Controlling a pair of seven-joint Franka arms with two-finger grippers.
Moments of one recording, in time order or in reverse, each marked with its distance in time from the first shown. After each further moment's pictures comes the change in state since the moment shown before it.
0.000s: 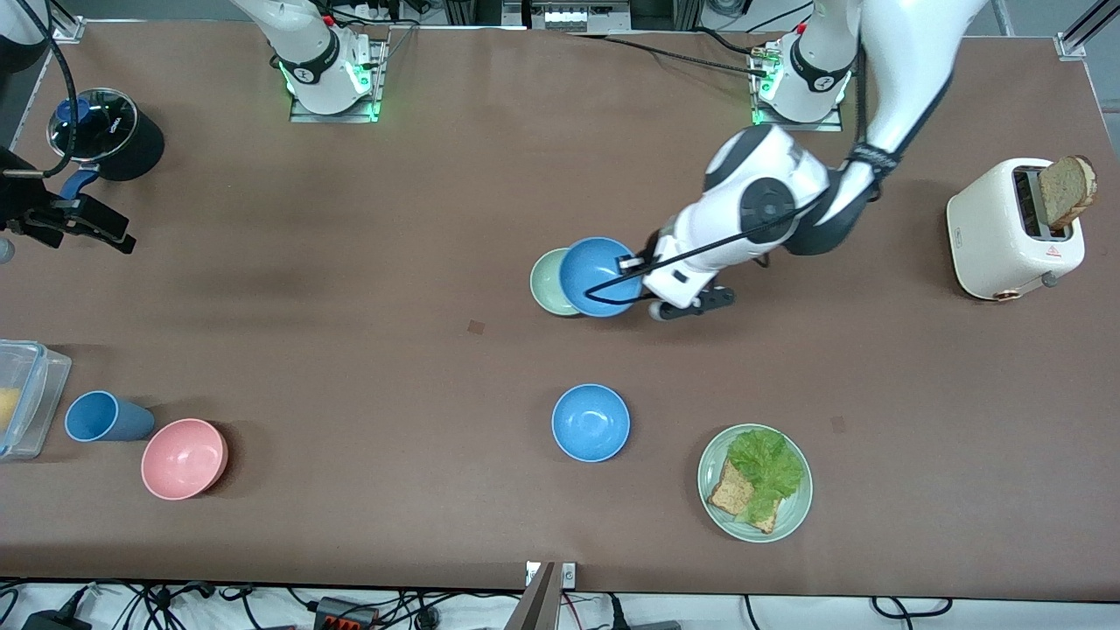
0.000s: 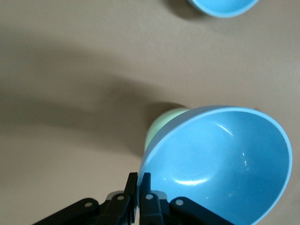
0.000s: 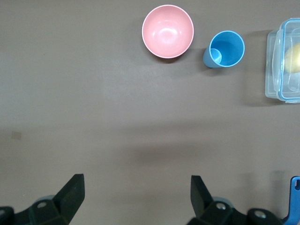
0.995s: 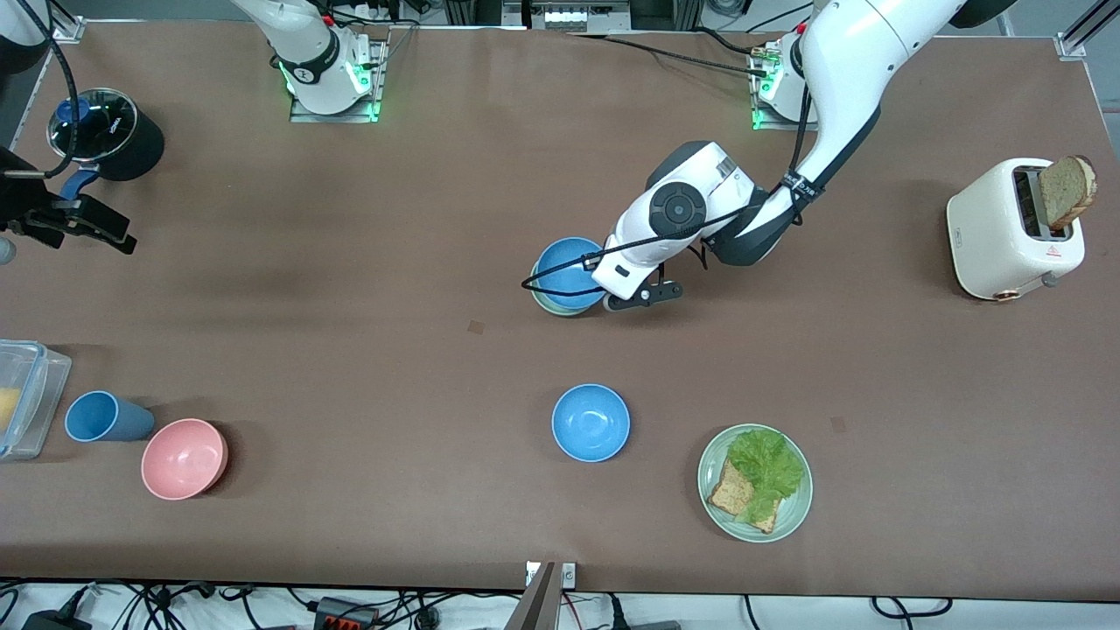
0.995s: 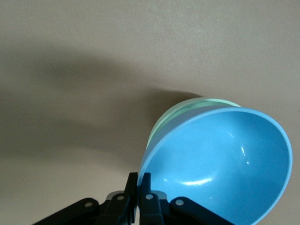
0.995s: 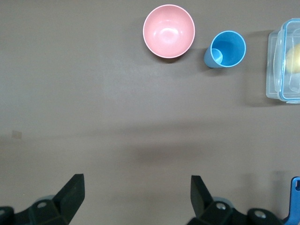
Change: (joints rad) left arm -0.139 0.116 0.050 -0.001 0.195 0.057 -0.144; right arm -0.031 0.001 0.036 0.000 0.000 0.000 -0.001
